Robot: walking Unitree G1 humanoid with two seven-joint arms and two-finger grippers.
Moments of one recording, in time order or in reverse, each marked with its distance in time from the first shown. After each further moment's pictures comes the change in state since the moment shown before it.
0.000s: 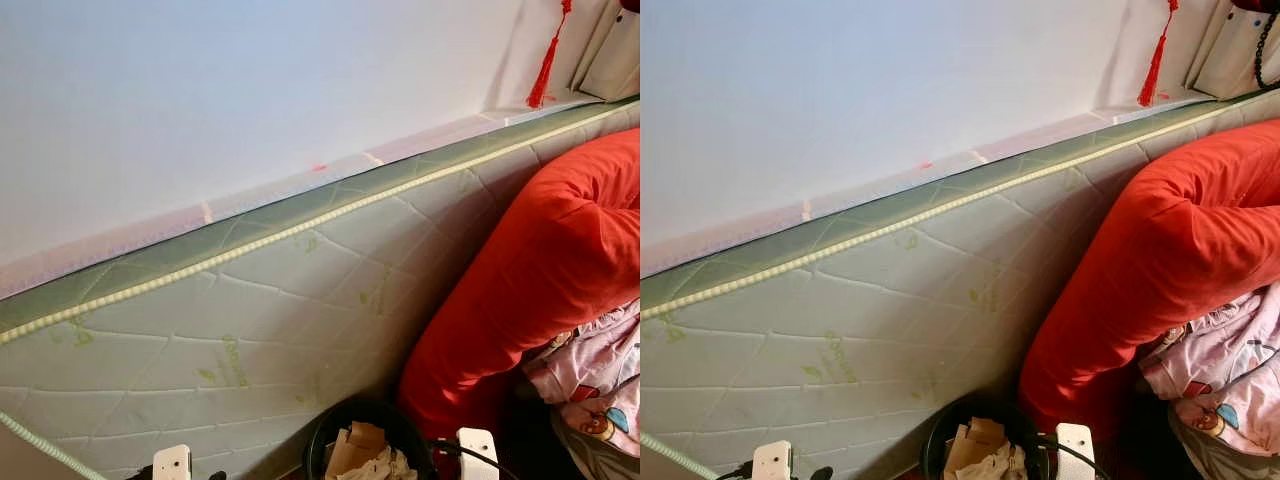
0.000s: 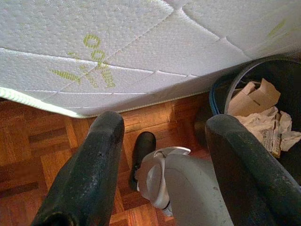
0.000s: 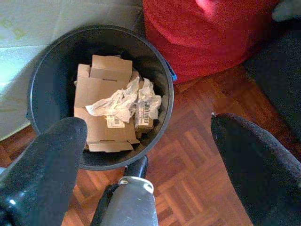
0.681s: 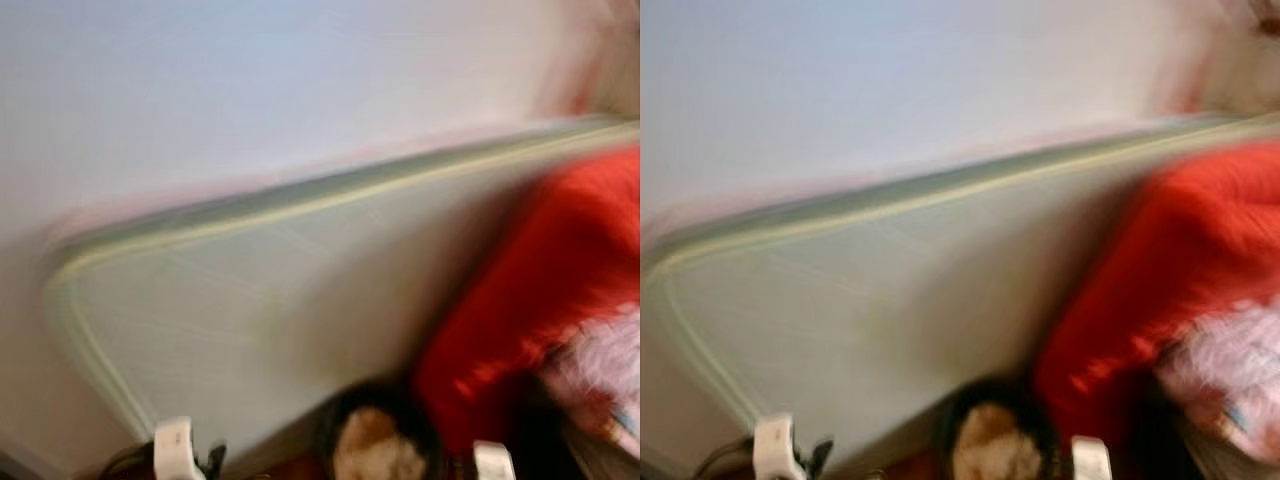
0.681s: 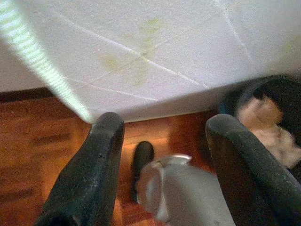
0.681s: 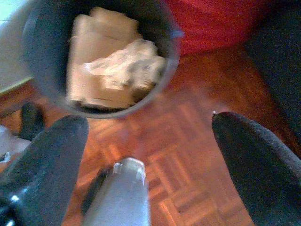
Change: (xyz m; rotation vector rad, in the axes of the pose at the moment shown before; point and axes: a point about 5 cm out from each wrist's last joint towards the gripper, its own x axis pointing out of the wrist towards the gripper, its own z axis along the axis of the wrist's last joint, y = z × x) left arm 0.006 -0.006 0.020 0.003 -0.075 -0.012; right arm -0.004 -0.019 -0.005 0.006 0.023 -0.015
